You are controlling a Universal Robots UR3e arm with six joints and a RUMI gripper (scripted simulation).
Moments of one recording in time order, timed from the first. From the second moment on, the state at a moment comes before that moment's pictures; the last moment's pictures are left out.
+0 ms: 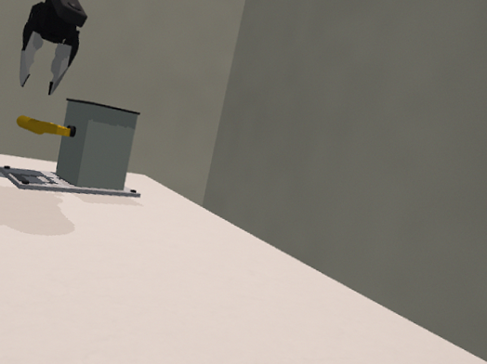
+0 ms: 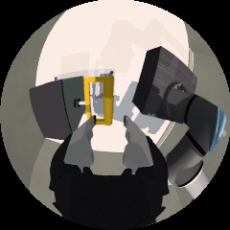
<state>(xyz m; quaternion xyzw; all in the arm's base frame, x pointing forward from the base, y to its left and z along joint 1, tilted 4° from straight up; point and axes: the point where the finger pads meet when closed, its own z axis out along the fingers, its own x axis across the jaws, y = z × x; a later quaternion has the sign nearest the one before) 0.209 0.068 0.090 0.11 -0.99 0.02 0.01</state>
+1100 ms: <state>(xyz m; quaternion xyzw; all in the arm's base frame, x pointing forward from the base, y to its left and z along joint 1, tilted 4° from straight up) 0.211 0.067 0.053 0.11 -0.99 0.02 0.01</state>
